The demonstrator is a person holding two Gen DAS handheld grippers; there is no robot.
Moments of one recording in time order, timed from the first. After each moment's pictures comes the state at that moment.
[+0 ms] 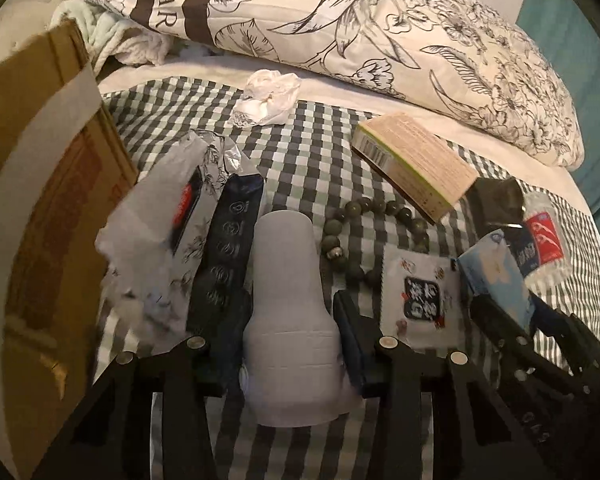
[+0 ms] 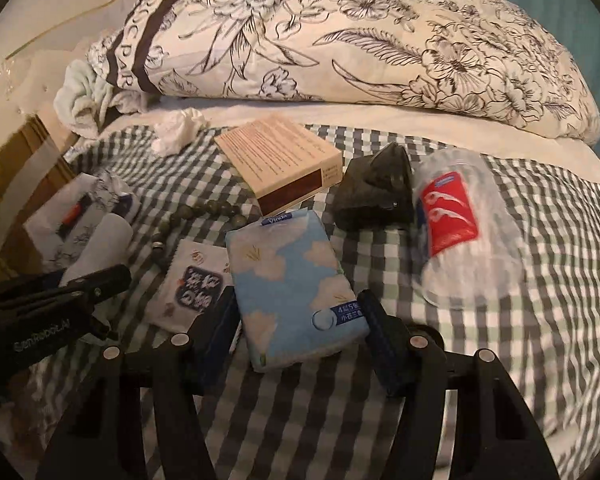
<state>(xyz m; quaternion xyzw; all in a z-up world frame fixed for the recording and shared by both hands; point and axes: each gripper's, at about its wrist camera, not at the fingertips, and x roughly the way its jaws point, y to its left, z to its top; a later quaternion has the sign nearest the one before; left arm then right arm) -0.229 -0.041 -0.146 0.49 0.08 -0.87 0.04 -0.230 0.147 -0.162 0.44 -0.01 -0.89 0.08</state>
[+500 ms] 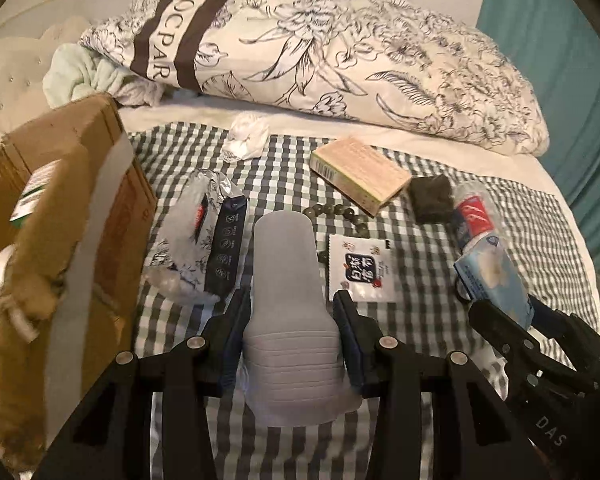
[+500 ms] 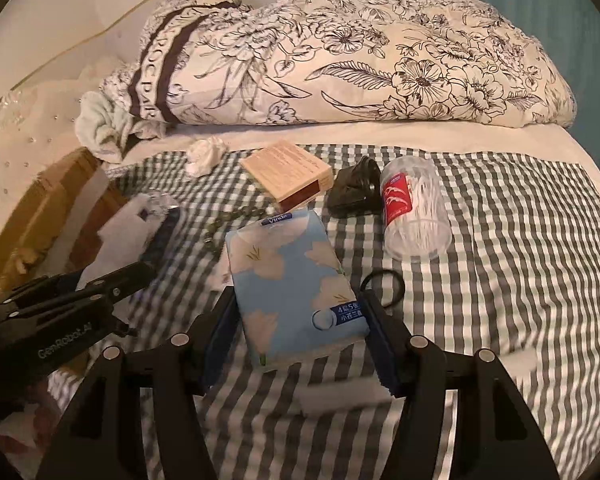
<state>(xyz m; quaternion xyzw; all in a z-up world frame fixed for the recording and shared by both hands) -0.171 -0.022 -0.080 0.46 0.05 -0.89 0.02 -0.161 0.155 -0.099 0.43 -0.05 -0.90 0.09</state>
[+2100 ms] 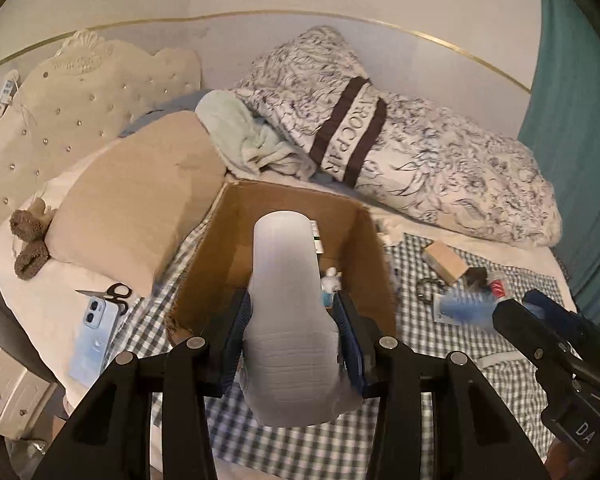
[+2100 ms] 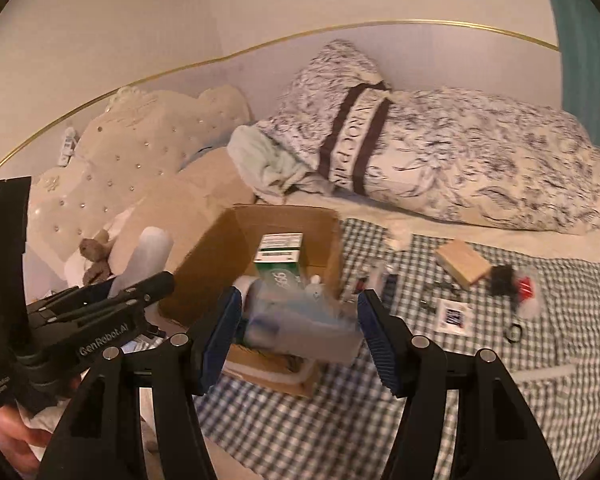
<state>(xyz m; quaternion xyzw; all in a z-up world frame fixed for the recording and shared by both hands) -0.015 -0.236 0.059 0.36 0.10 -0.92 0.12 -0.044 -0.065 0.054 0.33 -0.01 -0.92 0.22</state>
